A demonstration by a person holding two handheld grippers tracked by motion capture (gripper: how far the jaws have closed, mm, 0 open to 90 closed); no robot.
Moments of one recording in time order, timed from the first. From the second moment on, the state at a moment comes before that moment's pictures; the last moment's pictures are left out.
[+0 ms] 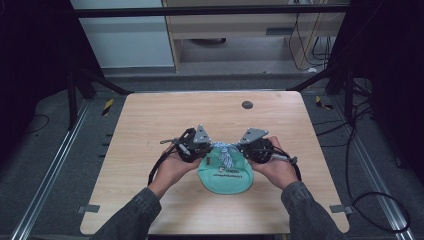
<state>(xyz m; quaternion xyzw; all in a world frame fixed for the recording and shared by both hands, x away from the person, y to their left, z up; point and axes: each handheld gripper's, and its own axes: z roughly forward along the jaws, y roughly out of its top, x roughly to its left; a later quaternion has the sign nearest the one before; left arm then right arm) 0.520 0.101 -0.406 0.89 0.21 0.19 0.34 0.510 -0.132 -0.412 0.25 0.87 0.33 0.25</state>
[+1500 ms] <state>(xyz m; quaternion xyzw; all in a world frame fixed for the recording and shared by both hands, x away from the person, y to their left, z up) 0.488 0.113 -0.435 0.90 0.21 0.14 0.35 0.470 -0.132 -0.438 0.23 0.89 0.34 0.22</state>
